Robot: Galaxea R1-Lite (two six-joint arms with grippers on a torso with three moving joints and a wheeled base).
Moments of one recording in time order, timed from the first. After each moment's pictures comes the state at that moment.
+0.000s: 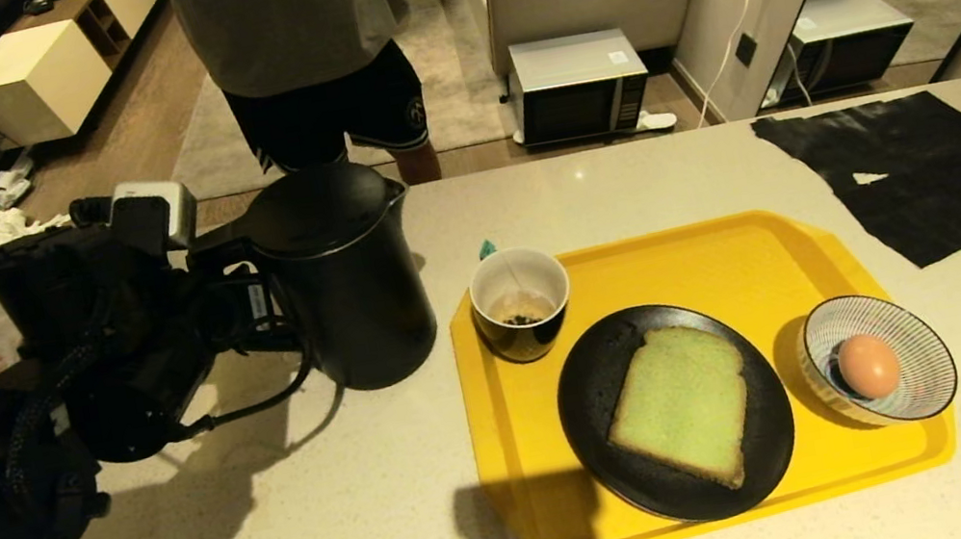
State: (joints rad) left arm -0.34 1.66 -0.85 -0.82 0.44 0.17; right arm 0.00 0.00 0.00 -0.06 0.01 -0.05
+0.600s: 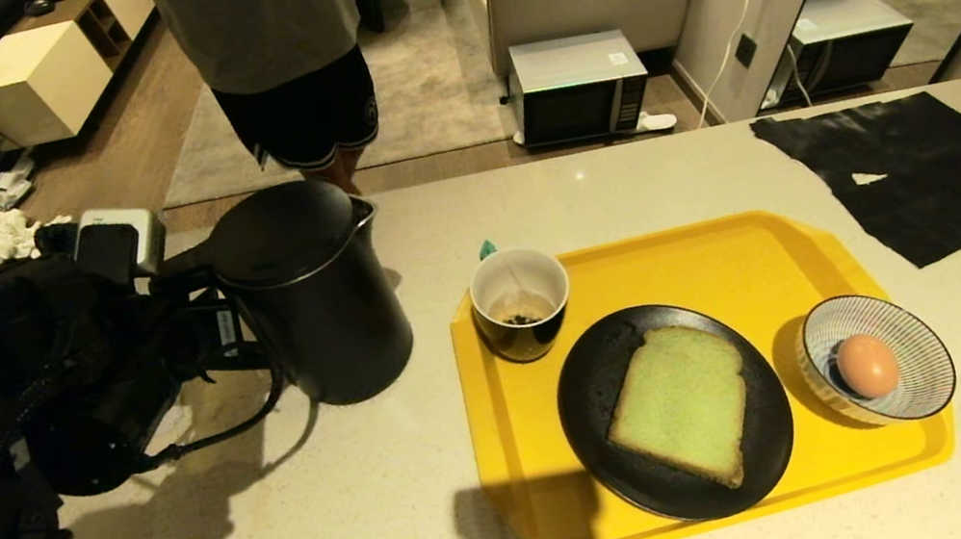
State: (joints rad) left arm -0.27 1.63 -0.76 -0.84 0.43 0.20; right arm 0.00 0.00 0.00 -0.06 0.01 -0.05
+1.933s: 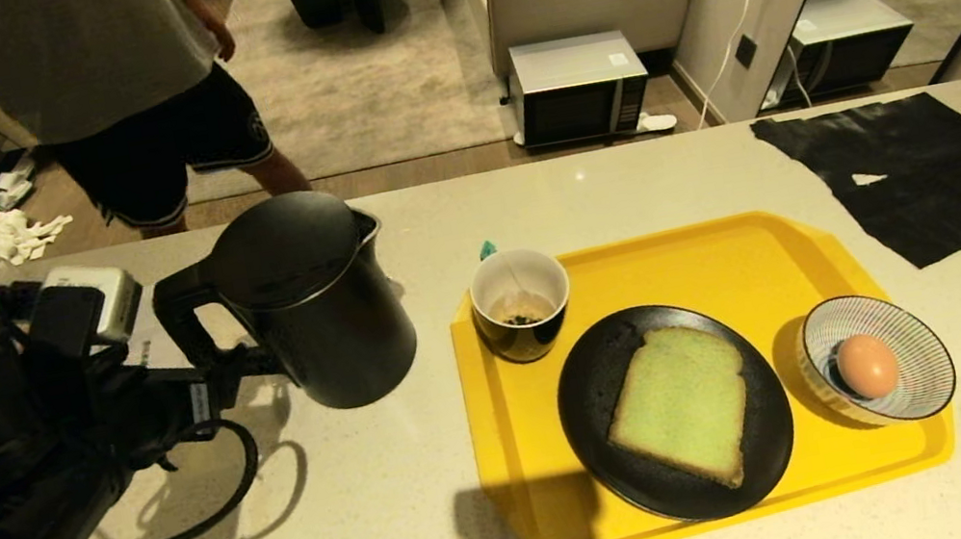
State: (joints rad) left arm -0.31 1.44 -0.57 -0.76 0.38 0.21; right arm 0.00 0.00 0.00 -0.06 0.01 -0.05
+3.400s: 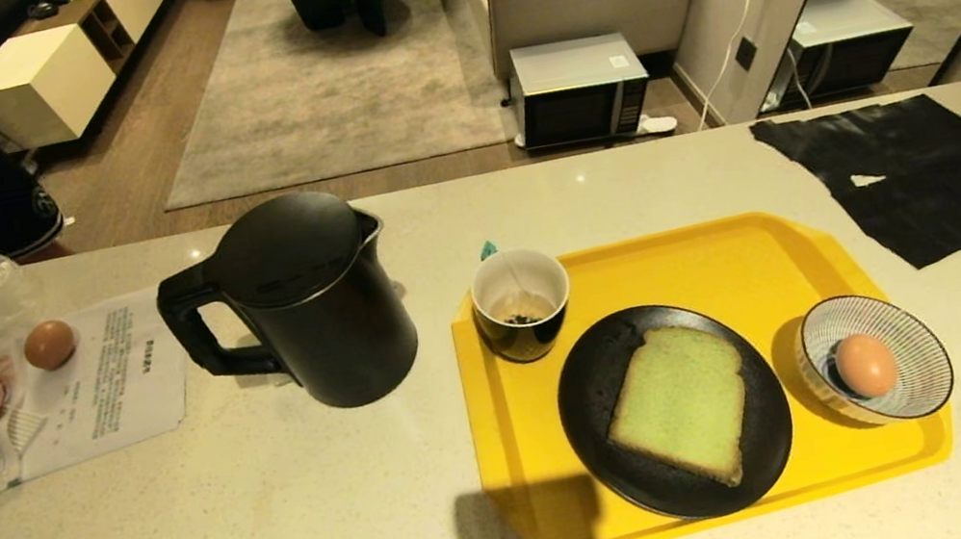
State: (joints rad) left arm -0.04 0.28 -0.22 -0.11 -0.04 0.10; right arm 0.00 0.00 0.00 -0.06 0.01 -0.05
